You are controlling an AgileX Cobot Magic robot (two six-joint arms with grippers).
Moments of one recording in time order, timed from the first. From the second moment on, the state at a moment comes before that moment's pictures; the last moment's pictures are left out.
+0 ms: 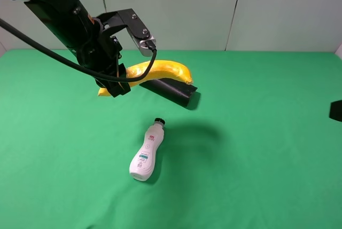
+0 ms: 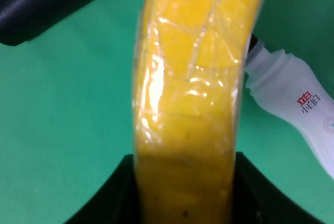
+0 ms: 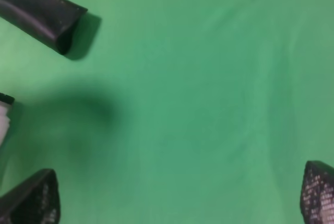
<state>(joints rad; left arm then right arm) -0.55 1.67 -1.14 -0.13 0.65 0.66 0.02 0.52 -0.57 0.24 0.91 0.03</state>
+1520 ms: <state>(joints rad) -0.55 1.67 -1.14 -0.13 0.63 0.66 0.02 1.24 -0.57 1.40 0.74 -1.01</state>
